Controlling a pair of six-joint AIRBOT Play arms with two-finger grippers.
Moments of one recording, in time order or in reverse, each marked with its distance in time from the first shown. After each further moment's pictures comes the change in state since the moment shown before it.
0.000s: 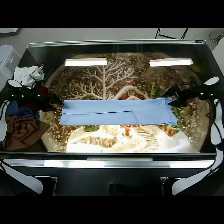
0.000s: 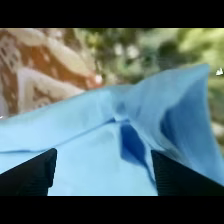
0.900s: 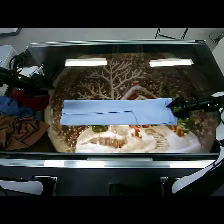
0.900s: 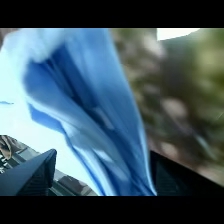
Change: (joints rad) left arm -0.087 0.293 0.103 -0.036 -0.106 -0.095; right arm -0.116 -0.128 -0.081 0.066 0.141 -0.199
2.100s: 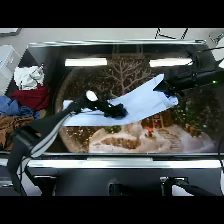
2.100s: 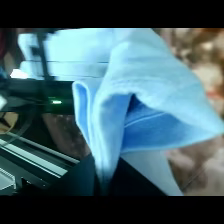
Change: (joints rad) left arm -0.787 -0.360 -0.183 -0.273 0.706 -0.099; right arm 0.394 0.666 -0.003 -0.008 0.003 0.280
